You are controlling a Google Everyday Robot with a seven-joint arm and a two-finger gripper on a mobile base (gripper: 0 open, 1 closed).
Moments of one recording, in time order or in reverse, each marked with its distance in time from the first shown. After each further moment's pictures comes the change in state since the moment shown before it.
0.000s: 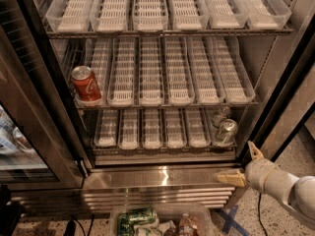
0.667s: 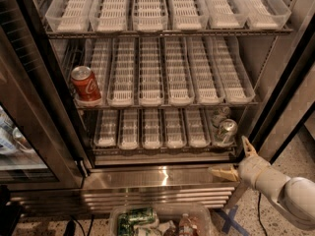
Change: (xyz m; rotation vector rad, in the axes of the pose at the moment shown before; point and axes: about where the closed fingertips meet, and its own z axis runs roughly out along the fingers) arm -0.010 -0.003 0.018 0.060 -0.074 -0.071
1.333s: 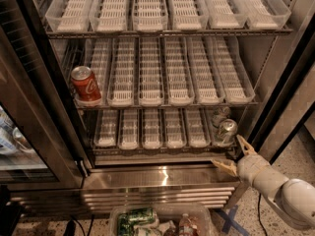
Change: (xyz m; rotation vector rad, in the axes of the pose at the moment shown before) arm -0.003 -0.011 0.007 0.067 -0.038 -0.040
